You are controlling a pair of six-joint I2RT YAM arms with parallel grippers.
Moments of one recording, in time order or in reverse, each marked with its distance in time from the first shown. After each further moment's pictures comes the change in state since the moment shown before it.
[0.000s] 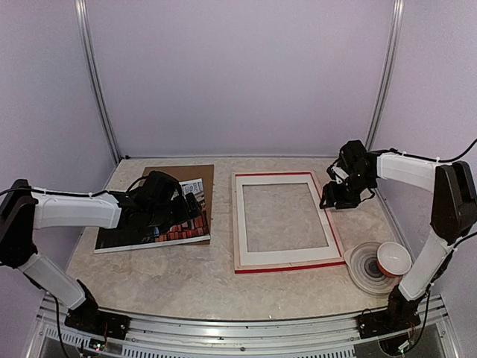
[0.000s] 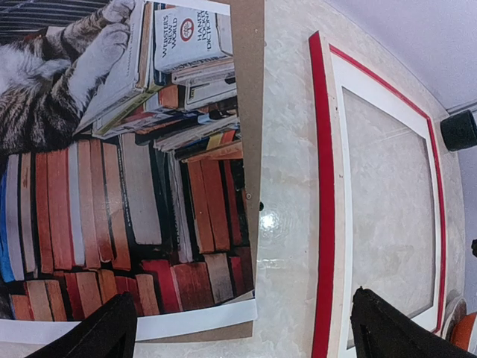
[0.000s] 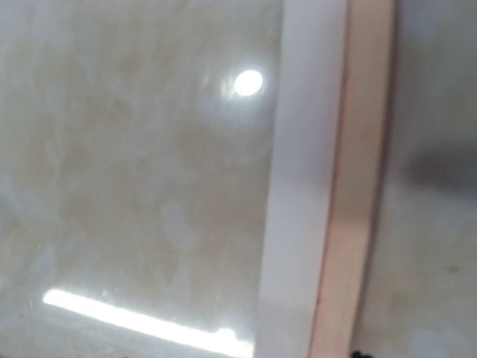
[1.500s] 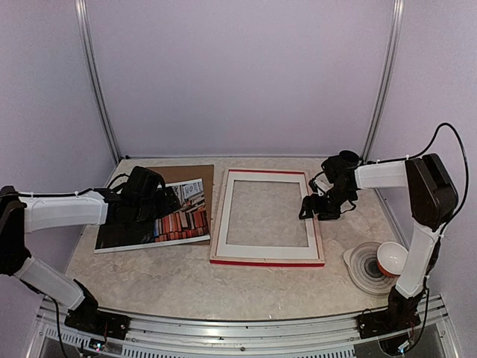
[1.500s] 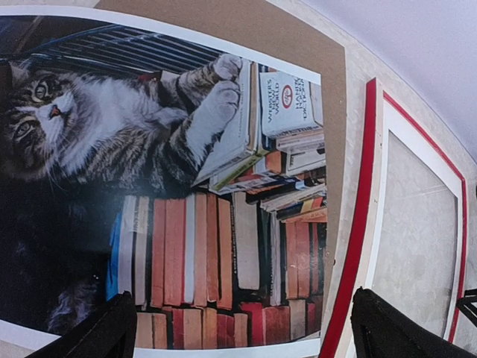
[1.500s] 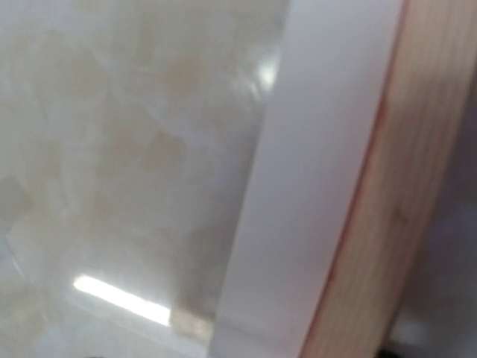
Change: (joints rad) left arm 0.117 -0.072 -0.028 -0.074 -0.090 0.008; right arm 0.075 0.194 -0.022 0.219 -0.071 0.047
